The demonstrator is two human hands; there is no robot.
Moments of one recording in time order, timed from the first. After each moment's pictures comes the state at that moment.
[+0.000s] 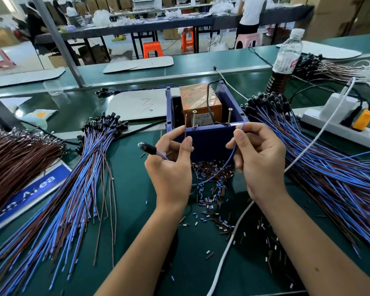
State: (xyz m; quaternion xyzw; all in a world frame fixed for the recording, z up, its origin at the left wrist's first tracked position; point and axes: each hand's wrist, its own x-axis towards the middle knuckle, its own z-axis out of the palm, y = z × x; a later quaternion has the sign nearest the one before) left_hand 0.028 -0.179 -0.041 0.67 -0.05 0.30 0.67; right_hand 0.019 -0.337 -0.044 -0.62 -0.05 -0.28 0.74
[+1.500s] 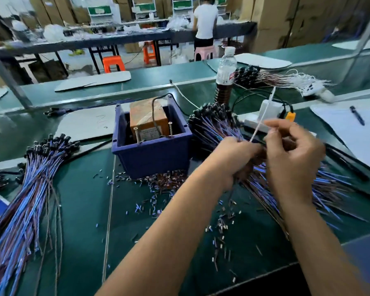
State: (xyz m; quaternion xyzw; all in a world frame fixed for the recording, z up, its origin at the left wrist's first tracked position) left_hand 0.011 -0.358 0.024 0.68 -0.12 -0.32 0.65; right_hand -0.040 -0.451 -0.006 -0.71 0.14 -0.51 0.46
